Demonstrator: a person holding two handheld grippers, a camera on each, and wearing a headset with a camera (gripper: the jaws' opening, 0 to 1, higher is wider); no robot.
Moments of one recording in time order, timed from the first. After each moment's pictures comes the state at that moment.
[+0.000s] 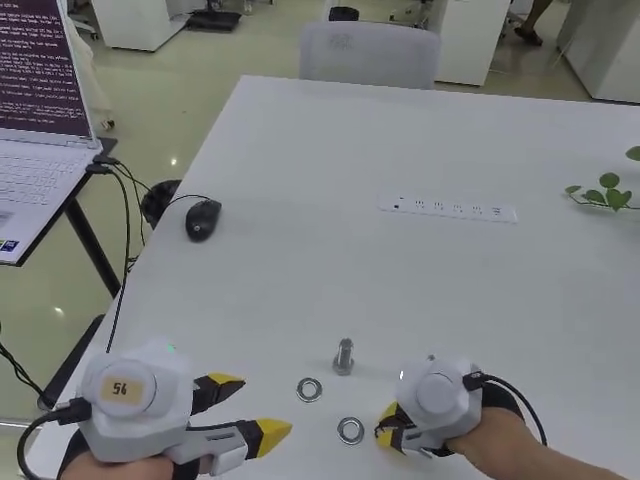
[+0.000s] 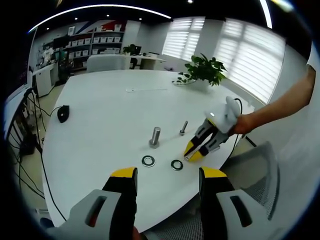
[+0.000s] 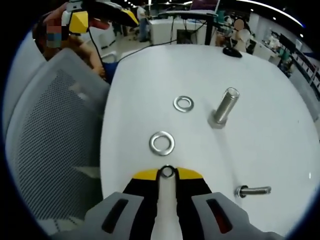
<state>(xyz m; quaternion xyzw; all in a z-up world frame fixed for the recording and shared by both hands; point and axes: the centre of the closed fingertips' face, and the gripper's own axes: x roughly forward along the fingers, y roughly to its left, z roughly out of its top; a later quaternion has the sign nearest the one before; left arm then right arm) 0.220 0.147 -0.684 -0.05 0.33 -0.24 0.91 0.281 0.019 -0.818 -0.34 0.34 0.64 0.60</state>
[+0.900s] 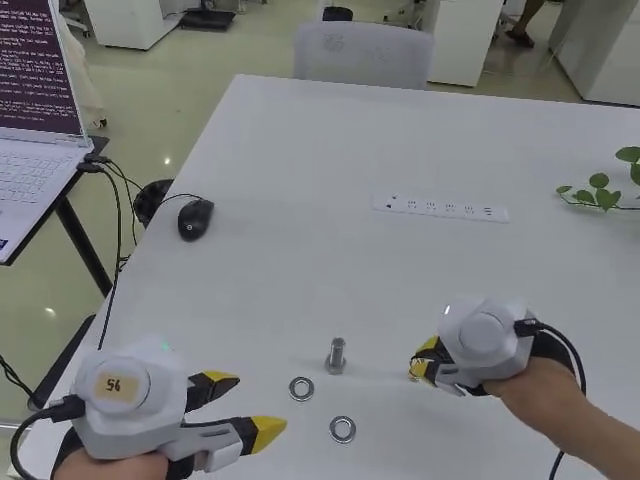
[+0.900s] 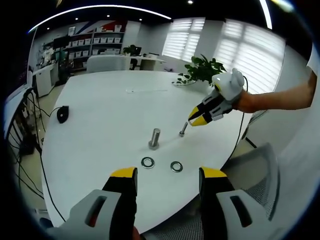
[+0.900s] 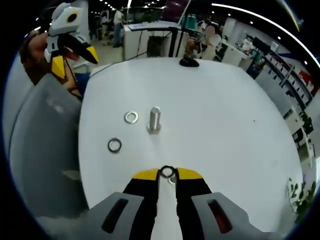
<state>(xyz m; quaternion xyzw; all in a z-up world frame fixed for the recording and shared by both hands) 0.222 0.145 -0.683 -0.06 0.33 -0.24 0.91 0.368 -0.011 -0.737 -0.37 0.30 0.55 0.68</state>
